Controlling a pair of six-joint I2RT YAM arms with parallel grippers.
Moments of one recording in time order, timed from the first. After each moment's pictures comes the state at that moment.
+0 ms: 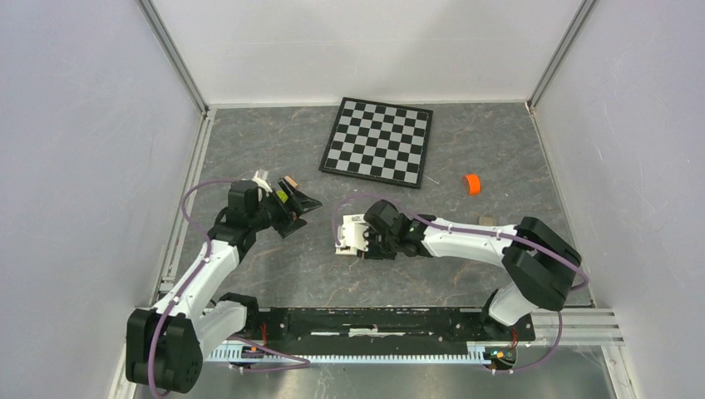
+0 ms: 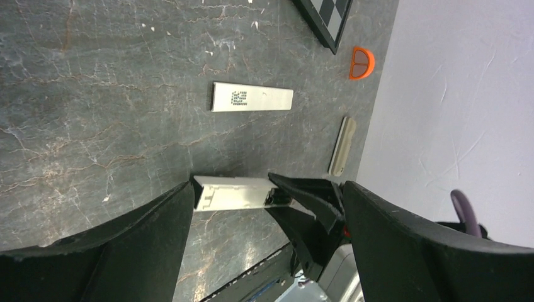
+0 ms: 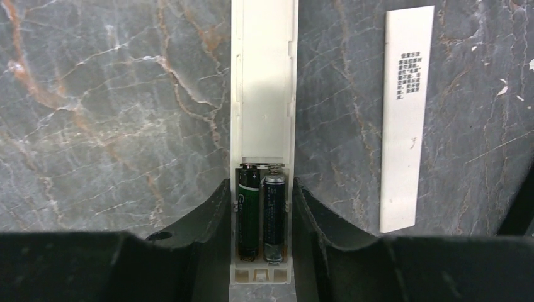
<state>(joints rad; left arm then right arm) -0.17 1.00 0.53 -0.15 0.48 -0.95 0.95 1.58 0.87 -0.29 -0.13 -0.60</state>
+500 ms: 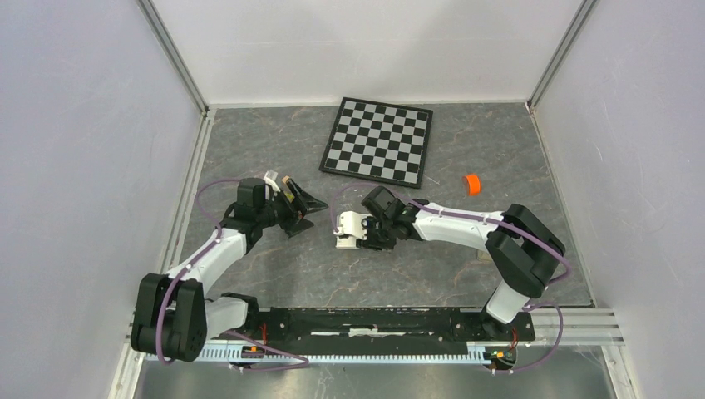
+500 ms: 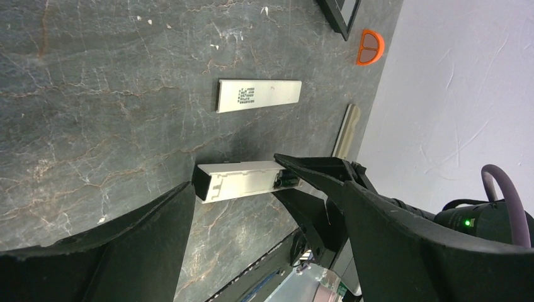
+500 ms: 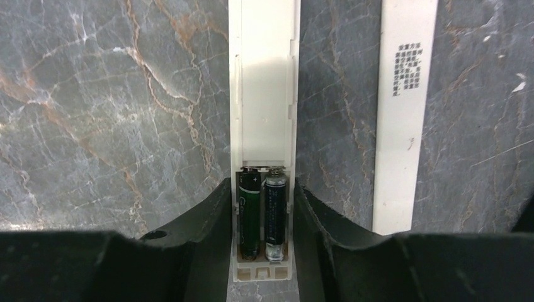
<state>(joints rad) -0.17 1.16 0.52 -0.03 0.56 -0.95 0.89 1.68 0.99 -0.39 -0.18 -0.64</state>
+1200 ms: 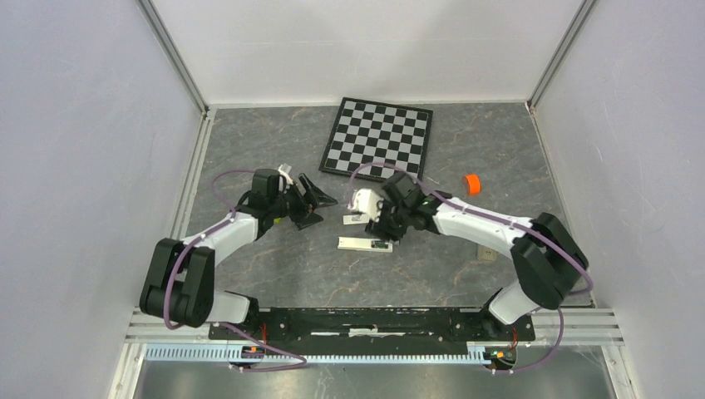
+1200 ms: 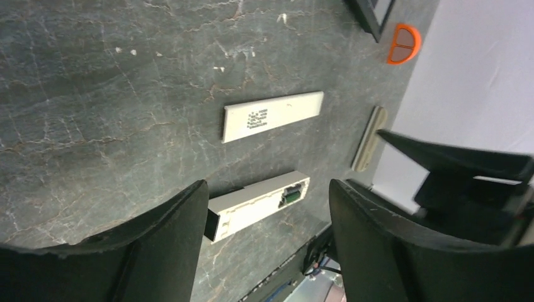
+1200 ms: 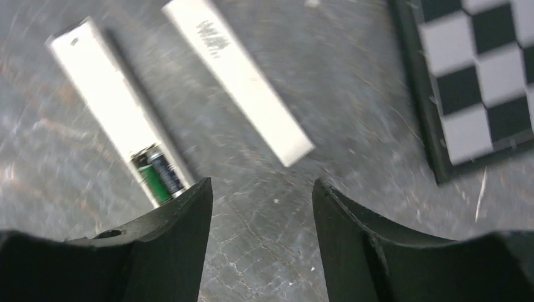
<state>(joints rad) -0.27 1.41 0.62 0.06 0.51 -0.95 0.71 1.50 0.93 -0.32 -0.18 -0.42</state>
